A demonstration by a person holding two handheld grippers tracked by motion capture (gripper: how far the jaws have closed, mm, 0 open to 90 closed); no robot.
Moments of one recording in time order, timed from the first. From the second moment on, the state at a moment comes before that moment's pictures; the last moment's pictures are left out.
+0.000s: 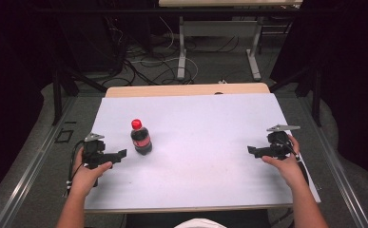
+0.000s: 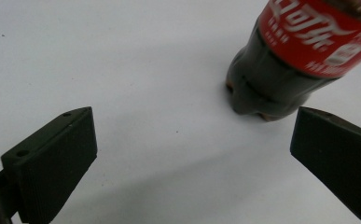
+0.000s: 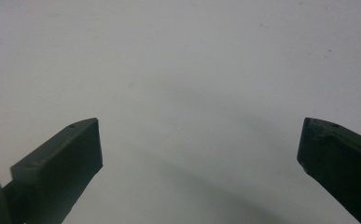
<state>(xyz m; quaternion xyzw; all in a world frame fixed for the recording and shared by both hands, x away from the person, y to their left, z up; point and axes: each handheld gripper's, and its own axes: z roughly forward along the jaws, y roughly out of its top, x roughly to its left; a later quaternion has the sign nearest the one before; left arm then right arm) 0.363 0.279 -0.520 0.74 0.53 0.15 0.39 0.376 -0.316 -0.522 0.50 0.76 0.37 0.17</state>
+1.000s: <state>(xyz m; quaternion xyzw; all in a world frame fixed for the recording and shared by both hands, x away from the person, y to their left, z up) 0.369 0.219 -0.479 0.78 0.46 0.16 0.40 0.344 -0.296 -0.485 0.47 0.77 0.37 0.20</state>
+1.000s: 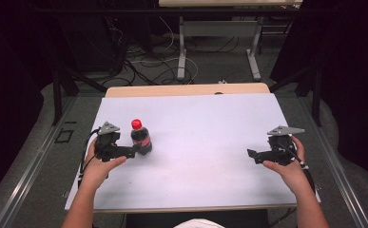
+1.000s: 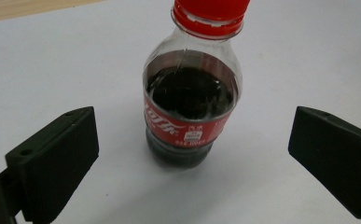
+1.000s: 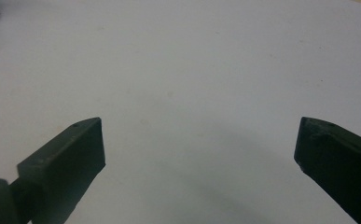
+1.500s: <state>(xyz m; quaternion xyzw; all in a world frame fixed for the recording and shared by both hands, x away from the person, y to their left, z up) 0.395 0.195 -0.499 0.78 0.46 0.17 0.40 0.345 -0.300 -0.488 0.47 0.77 0.37 0.21</state>
